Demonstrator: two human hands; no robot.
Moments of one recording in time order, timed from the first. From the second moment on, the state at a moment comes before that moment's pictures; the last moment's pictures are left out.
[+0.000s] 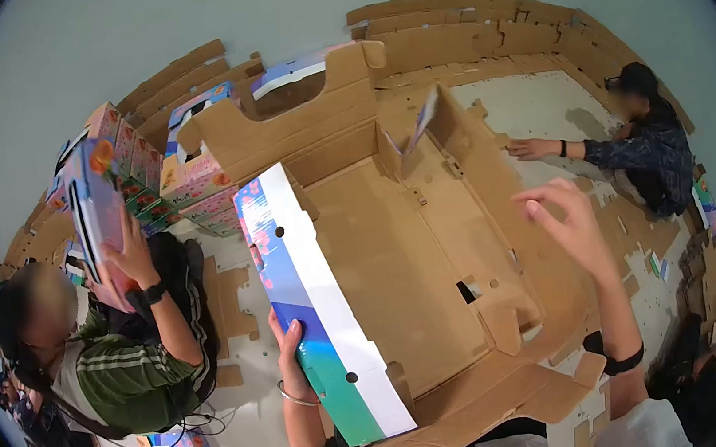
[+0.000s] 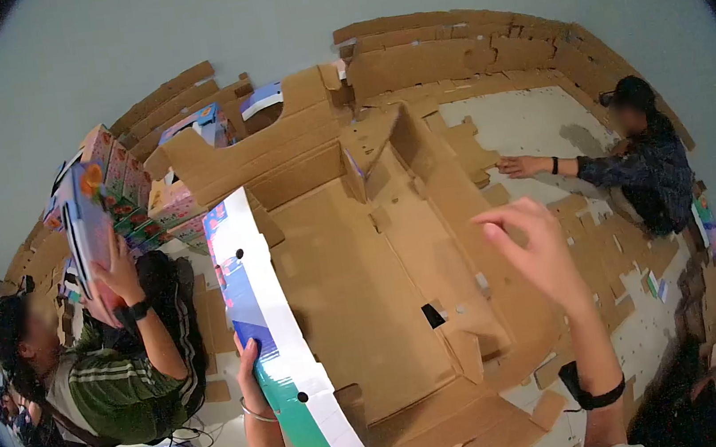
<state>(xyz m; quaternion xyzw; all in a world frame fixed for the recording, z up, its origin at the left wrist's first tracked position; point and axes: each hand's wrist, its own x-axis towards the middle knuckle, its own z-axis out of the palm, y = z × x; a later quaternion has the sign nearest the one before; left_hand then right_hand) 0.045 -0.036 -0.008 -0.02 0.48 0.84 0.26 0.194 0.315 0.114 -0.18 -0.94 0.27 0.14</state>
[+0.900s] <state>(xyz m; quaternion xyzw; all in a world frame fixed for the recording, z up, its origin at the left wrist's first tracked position) 0.091 -0.068 0.086 0.52 0.79 0.30 0.11 0.315 0.254 -0.034 -0.39 -0.47 0.78 0.12</state>
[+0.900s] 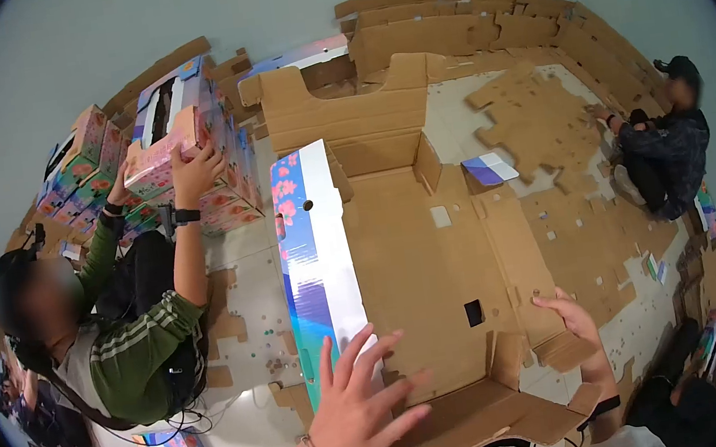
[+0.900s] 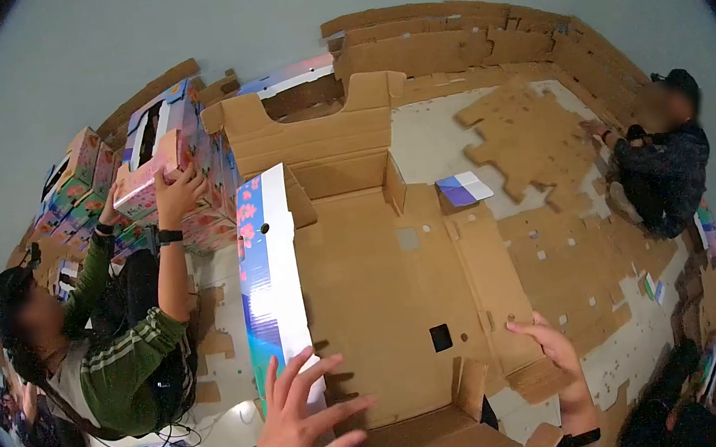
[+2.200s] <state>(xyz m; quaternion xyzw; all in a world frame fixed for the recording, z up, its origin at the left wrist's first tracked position) -0.010 -0.181 0.043 0.25 0.78 0.56 0.15 0.326 0.268 -0.050 -0.45 -0.37 0.78 0.23</state>
